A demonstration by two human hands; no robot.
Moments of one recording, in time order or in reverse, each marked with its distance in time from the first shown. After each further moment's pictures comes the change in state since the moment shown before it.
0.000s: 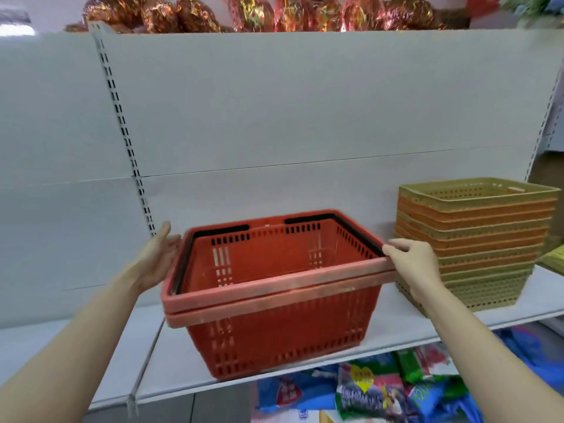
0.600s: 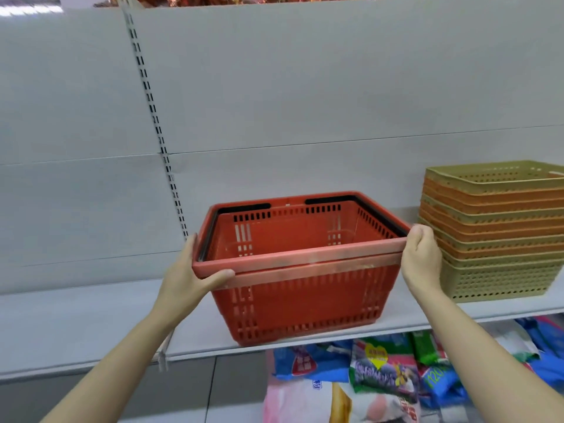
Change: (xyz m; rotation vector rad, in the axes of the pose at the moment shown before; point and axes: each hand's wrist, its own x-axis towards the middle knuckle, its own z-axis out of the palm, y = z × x) left_hand -0.108 -0.049 0.038 0.675 0.178 0.400; right_hand -0.017 0.032 0.033 -0.100 0.157 -0.170
